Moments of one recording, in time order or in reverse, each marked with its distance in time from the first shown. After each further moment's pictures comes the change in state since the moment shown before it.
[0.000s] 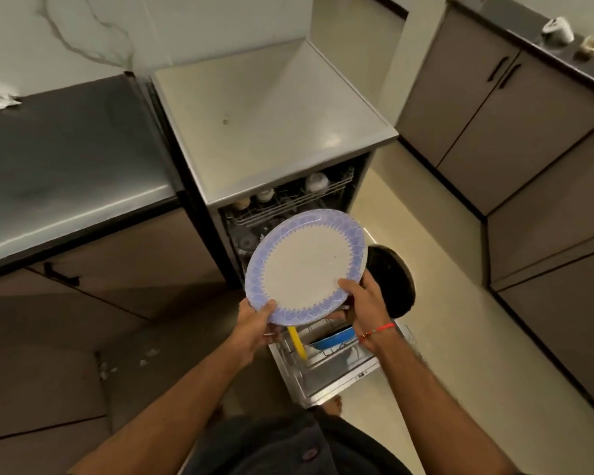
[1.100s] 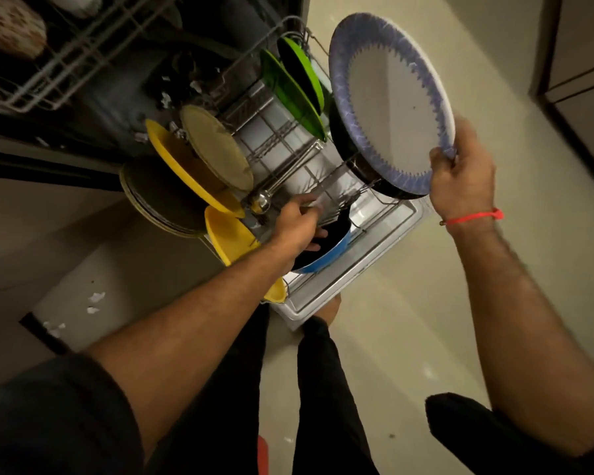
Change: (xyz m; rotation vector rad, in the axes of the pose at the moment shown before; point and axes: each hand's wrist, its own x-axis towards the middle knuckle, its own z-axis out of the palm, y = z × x) left_hand 0.308 -0.117 0.206 0.443 -0.227 -0.200; right_hand 0.272 0.136 -0.230 -0.826 0.460 -0.320
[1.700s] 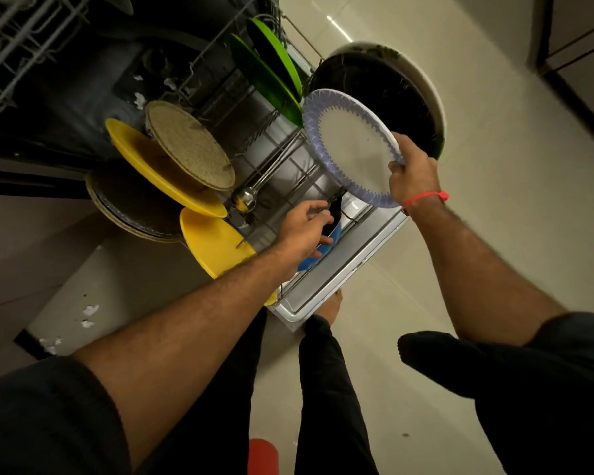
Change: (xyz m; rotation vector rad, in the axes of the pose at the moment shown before) left_hand 0.014 -0.024 0.041 0.122 -0.095 0.000; right_hand 0.004 0.085 0.053 -0.136 -0.224 0.295
